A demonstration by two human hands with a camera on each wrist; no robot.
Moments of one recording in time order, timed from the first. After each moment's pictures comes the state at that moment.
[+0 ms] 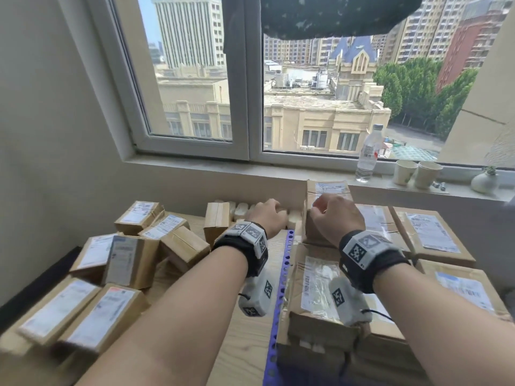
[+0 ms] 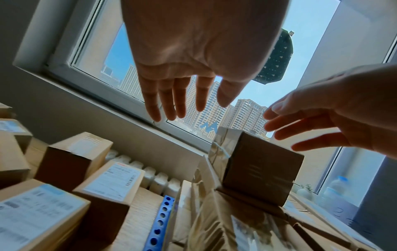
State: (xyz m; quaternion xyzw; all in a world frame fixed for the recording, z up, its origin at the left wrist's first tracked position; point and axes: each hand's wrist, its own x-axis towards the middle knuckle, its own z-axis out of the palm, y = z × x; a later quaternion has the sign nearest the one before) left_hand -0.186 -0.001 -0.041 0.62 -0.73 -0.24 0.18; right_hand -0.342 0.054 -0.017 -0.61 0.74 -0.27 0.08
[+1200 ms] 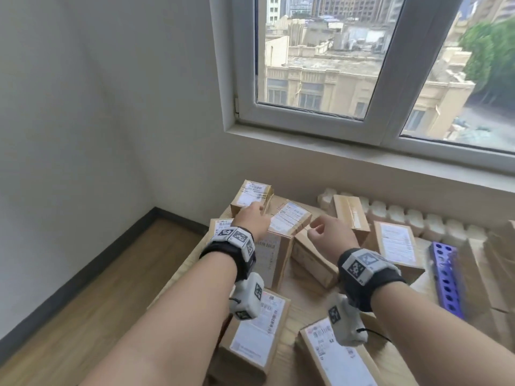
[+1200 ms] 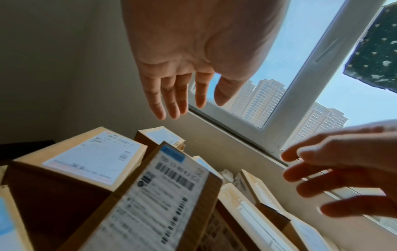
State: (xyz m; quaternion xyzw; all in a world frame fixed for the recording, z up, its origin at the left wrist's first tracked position) left_hand 0.227 -0.093 -0.103 0.73 -0.60 -0.28 0.19; right_hand 0.040 -0.064 -0.097 -0.67 0.68 -0.17 0.22
